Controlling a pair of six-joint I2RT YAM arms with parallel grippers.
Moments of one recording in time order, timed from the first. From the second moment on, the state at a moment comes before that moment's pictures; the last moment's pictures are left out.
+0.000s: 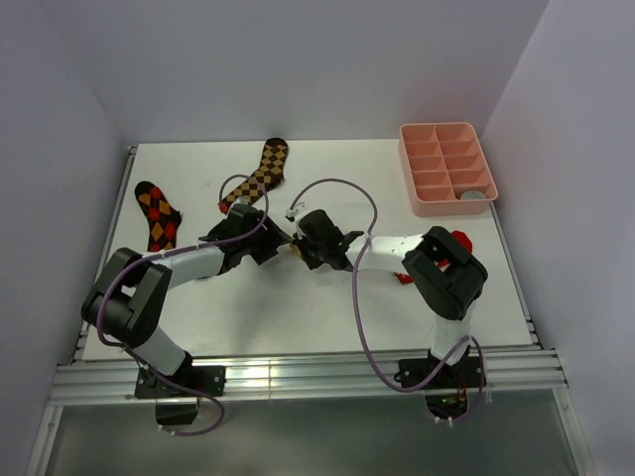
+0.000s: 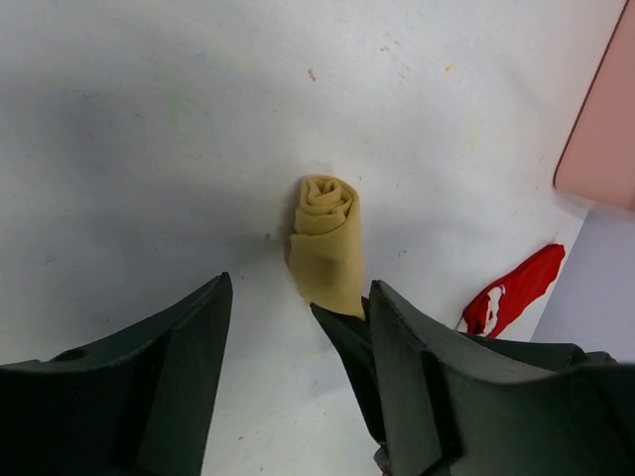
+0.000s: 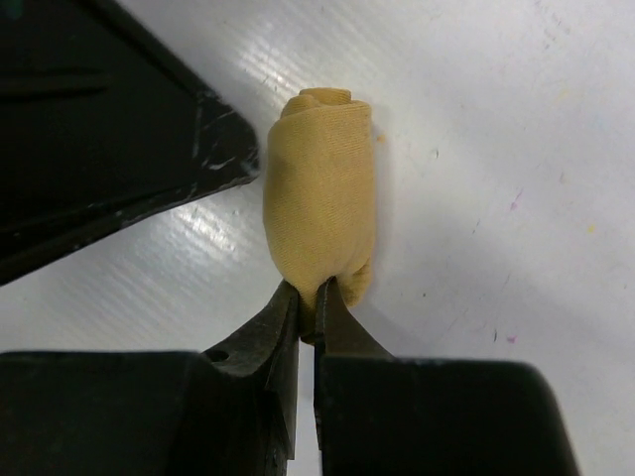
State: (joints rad) left arm -0.49 1.60 0.78 0.10 0.06 -1.10; right arm 0.80 1.85 1.04 0.00 0.07 0.12
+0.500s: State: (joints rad) left arm -0.55 1.71 0.80 0.17 0.06 -1.14; right arm 0.76 1.84 1.04 -0.03 -0.05 0.15
